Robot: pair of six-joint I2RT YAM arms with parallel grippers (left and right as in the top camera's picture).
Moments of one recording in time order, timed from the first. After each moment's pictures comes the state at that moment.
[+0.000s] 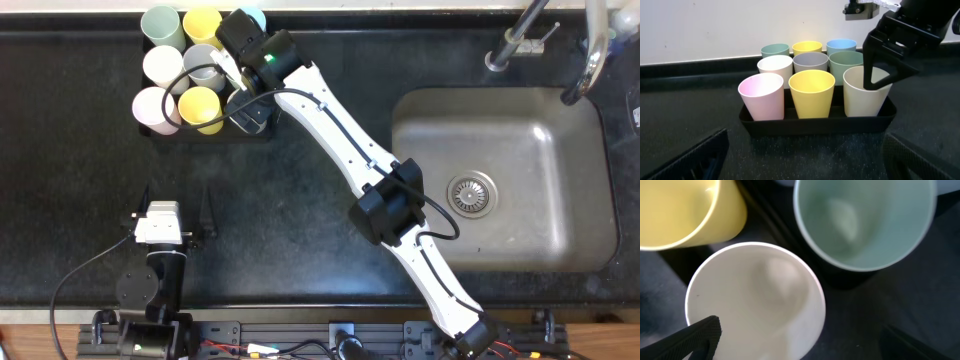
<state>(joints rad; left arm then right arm) -0.06 0.01 0.01 -0.08 -0.06 0.06 0.71 2.59 2.72 -1.33 0.00 -0.19</state>
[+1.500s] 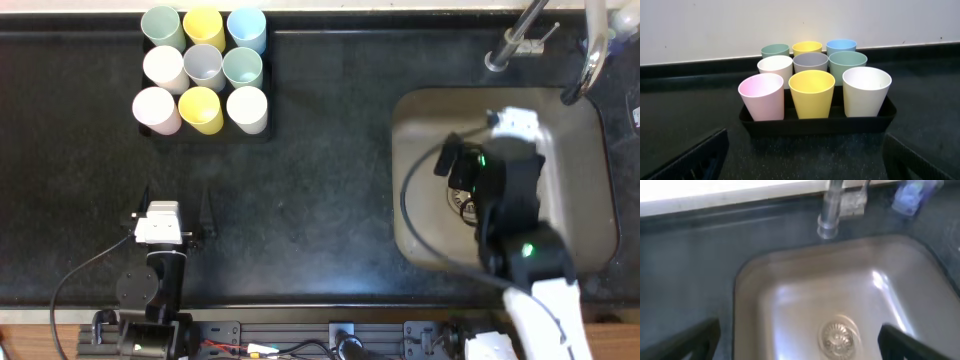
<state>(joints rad) -0.06 0.01 0.01 -0.08 -0.06 0.06 0.16 0.88 0.77 -0.45 0.31 0.27</state>
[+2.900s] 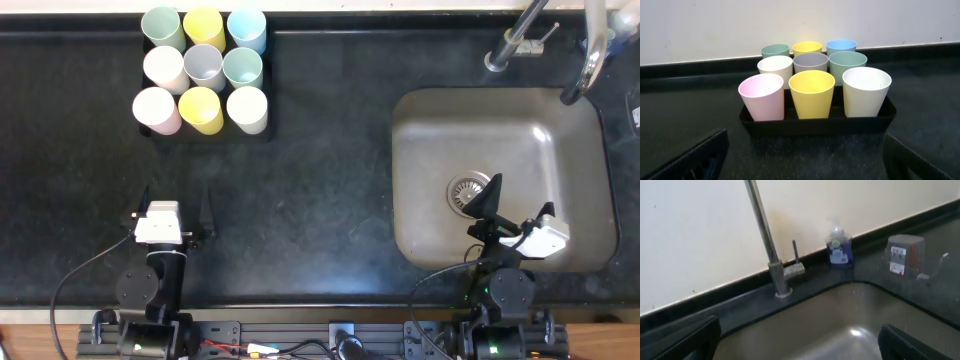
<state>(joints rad) -0.06 0.01 0.01 -0.08 -0.06 0.06 0.04 0.02 0.04 -0.04 0.45 0.28</state>
